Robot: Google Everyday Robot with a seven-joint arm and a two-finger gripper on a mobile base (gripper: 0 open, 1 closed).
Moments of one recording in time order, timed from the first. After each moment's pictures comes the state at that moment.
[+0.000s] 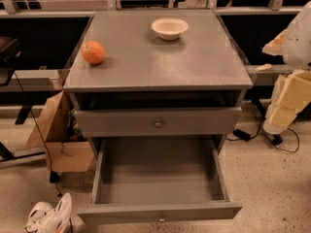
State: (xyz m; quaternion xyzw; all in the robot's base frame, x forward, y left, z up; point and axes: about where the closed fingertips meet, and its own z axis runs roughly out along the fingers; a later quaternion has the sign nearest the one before) arm 0.438 -0.217 0.976 -0.60 0.78 -0.03 0.16
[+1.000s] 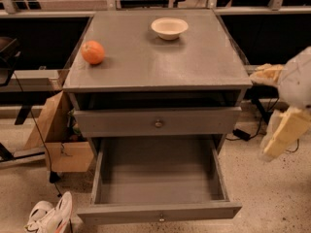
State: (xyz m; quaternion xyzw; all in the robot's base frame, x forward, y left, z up) arm 0.426 -0.208 0.920 -0.64 0.74 0.04 0.22
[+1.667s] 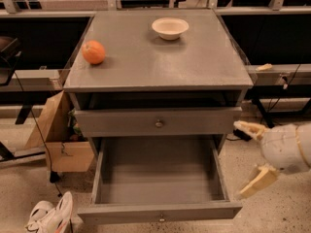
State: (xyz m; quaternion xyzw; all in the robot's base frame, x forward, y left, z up) arm 0.414 -0.203 0.780 -0.59 0.71 0.16 0.34
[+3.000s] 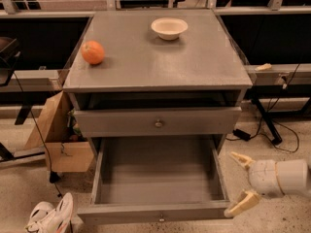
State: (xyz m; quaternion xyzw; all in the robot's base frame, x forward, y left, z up) arm 0.421 -0.218 0.634 -0.56 0.71 0.23 0.36
